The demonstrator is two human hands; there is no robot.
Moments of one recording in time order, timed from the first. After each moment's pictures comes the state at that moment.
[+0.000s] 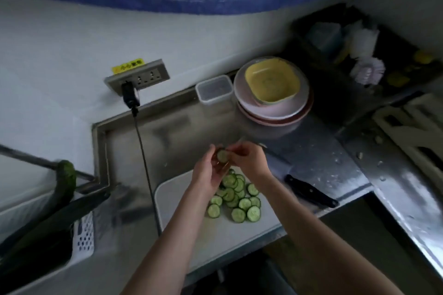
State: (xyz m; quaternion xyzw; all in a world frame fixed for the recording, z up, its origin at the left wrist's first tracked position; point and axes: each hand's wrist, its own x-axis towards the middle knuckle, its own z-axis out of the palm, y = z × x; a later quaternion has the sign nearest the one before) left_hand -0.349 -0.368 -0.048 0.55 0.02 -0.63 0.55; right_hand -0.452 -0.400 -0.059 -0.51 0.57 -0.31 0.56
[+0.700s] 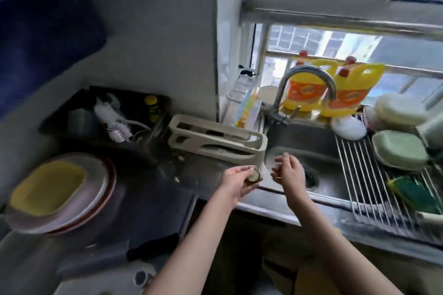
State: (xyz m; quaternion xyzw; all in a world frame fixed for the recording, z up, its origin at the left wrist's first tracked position) left_hand -0.766 -0.332 0.027 0.44 -0.37 -0.81 0.10; right_hand -0.875 -0.251 -0.003 -0.07 0.72 -0.64 0.23
